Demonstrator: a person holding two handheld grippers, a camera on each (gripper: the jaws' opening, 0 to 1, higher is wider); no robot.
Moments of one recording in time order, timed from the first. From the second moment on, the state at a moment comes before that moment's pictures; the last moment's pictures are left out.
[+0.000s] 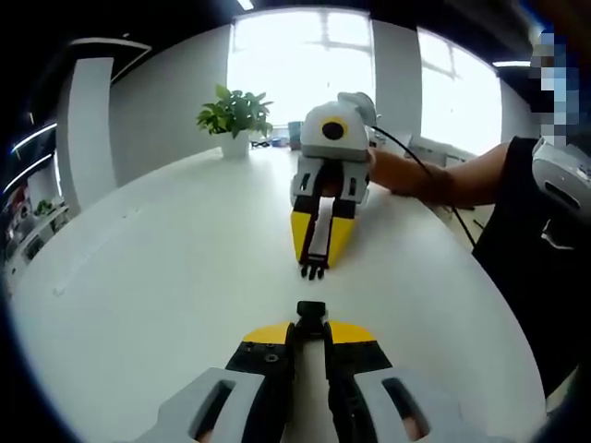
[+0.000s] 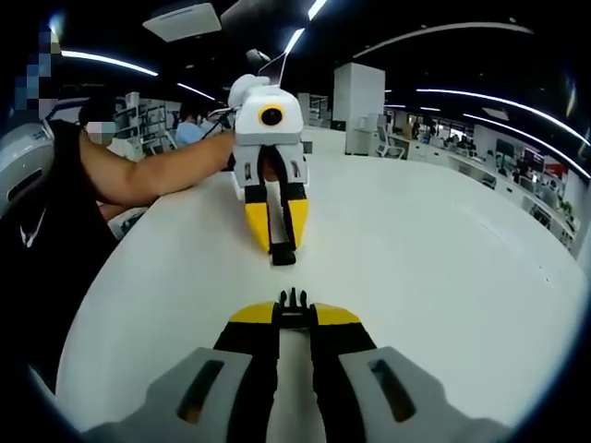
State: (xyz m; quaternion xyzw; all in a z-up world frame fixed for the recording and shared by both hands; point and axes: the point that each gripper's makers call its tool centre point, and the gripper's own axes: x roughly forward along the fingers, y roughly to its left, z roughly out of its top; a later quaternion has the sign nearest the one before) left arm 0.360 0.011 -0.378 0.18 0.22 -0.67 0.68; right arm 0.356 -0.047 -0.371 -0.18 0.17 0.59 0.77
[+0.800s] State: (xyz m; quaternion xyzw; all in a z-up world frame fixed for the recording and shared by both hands) left arm 0.358 0.008 -0.378 0.18 0.22 -0.68 0.68; right arm 0.357 -0.042 -0.372 -0.17 0.16 0.60 0.77
